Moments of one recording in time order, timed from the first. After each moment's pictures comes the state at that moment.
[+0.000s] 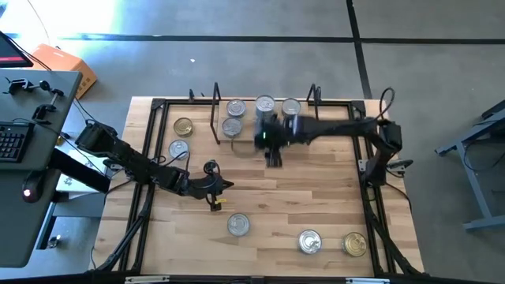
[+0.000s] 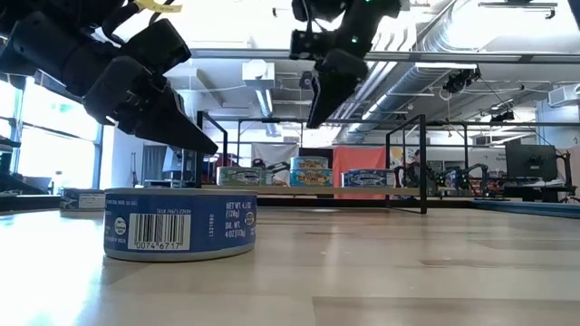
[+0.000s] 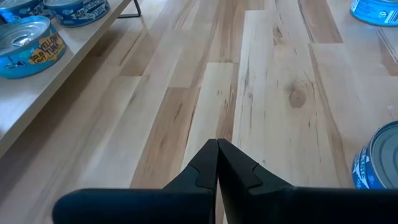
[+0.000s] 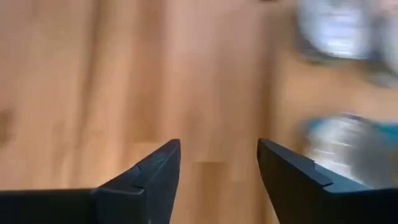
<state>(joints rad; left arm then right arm) -0.37 1.46 0.48 0.36 -0.54 -0.19 -0.11 1.81 1.50 -0.77 0.10 -0.26</state>
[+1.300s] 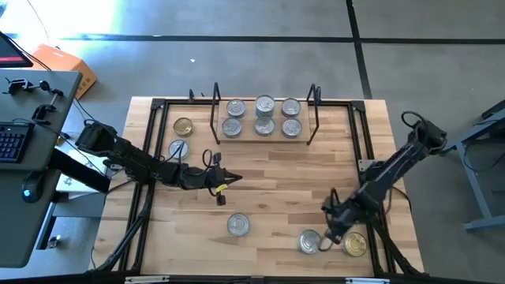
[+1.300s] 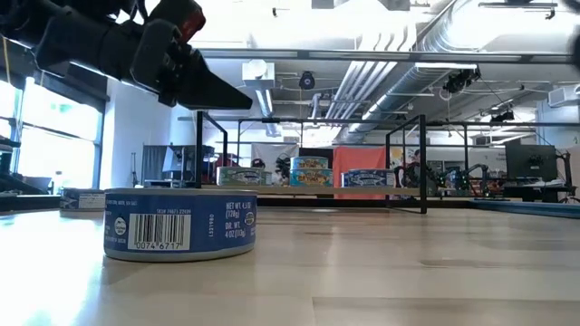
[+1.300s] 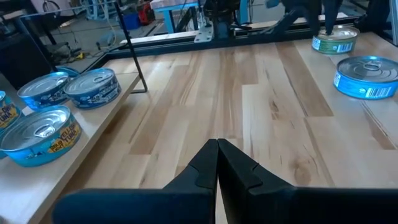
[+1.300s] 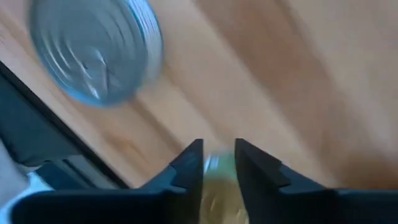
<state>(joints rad) -0.27 1.46 0.48 0.66 -0.45 0.03 0.78 1.34 0.80 -0.75 -0.15 1.50</state>
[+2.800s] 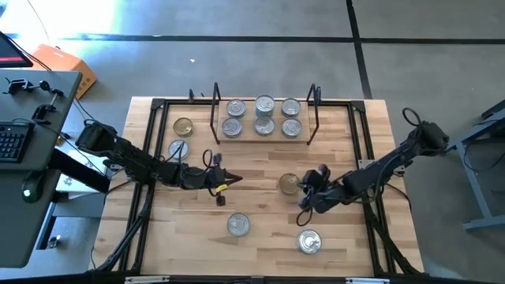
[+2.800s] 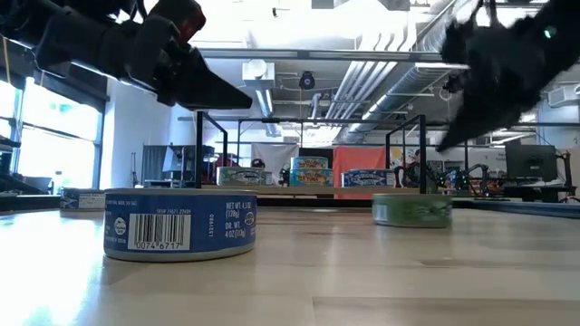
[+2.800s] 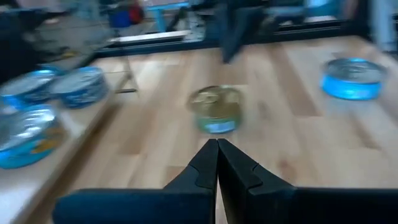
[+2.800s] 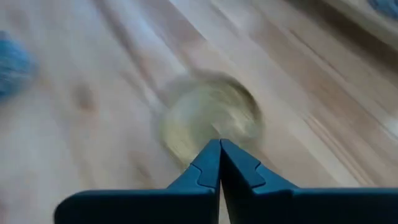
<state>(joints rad) -0.28 1.46 0.48 0.66 -0.41 0.01 0.49 1.34 0.67 -0.41 0.63 0.94</state>
